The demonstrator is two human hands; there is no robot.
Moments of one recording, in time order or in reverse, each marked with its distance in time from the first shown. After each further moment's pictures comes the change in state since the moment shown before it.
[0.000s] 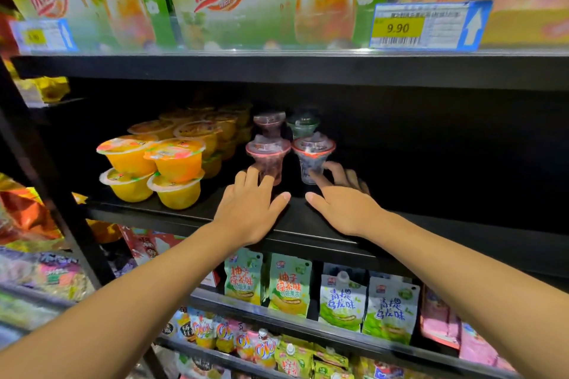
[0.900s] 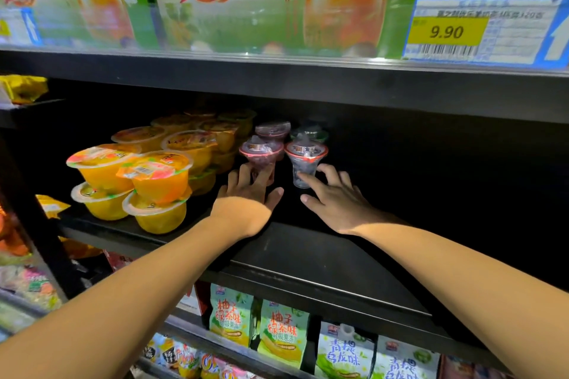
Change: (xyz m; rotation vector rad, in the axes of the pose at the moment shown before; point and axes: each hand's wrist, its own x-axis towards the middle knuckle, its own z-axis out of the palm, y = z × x) left_hand 0.076 -0.017 0.022 -0.124 -0.024 -0.210; right_hand 0.087 0.024 0.014 0.051 -0.007 -0.117
